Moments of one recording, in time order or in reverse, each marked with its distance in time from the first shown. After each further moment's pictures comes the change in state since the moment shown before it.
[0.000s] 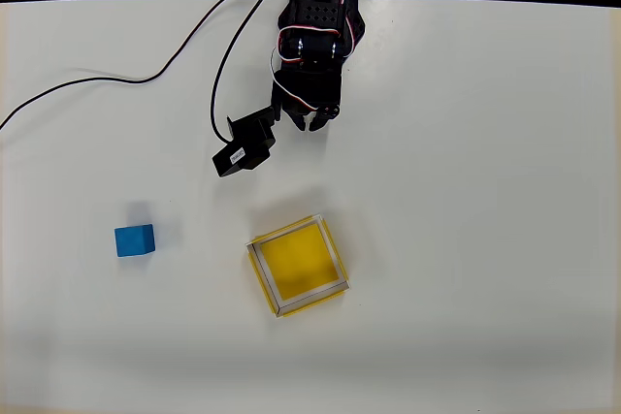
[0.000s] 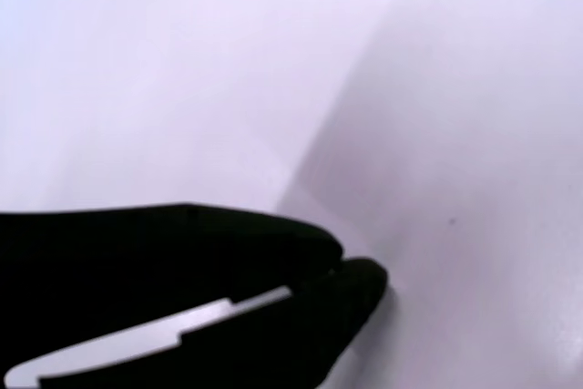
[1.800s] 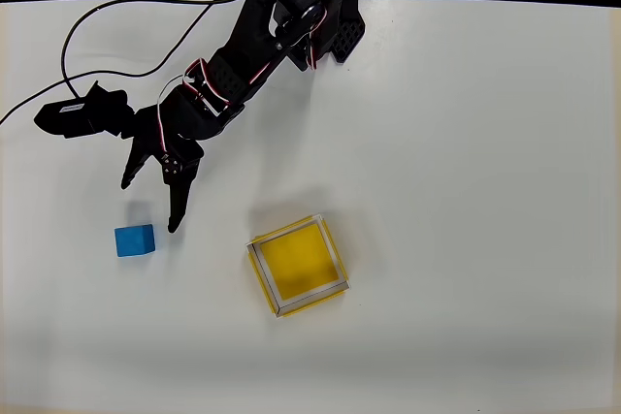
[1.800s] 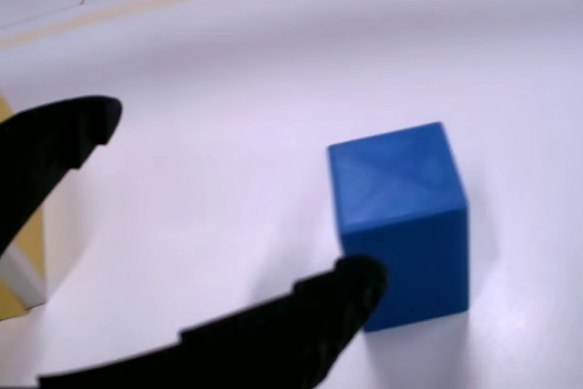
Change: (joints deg) arm 41.0 -93.7 -41.8 -95.4 4.0
